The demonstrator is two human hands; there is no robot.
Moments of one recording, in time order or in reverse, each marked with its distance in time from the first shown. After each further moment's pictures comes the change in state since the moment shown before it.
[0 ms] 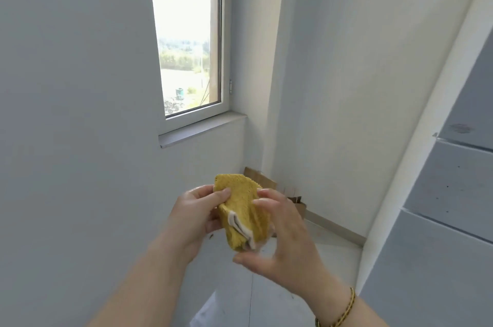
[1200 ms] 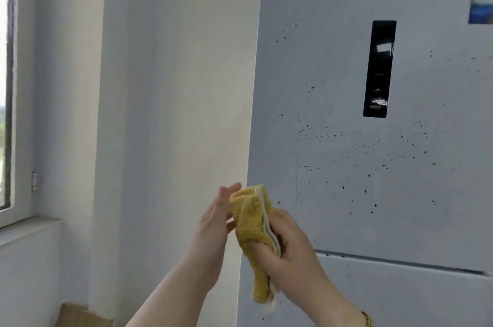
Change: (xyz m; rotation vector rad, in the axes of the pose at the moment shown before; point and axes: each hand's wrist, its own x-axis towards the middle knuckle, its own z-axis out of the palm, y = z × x) left_hand 0.156 -0.018 0.489 -0.072 -0.524 0.291; right_hand 0.034 0.278 -0.364 -0.019 0.278 0.335
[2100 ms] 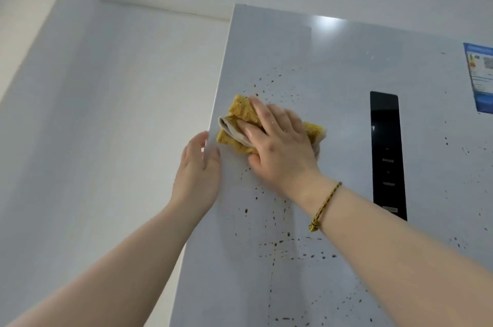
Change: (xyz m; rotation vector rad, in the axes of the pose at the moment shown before) left_hand 0.280 0.068 0.079 0.333 0.208 0.551; right_hand 0.318 0.014 -0.137 -1.387 0.494 -0.744
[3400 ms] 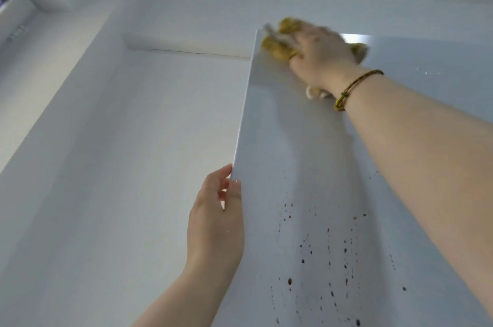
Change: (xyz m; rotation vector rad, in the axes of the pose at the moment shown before) left_hand 0.026 -0.024 0.010 -0.134 0.122 0.112; right_hand 0.160 0.083 0.002 -0.004 -0.006 0.211
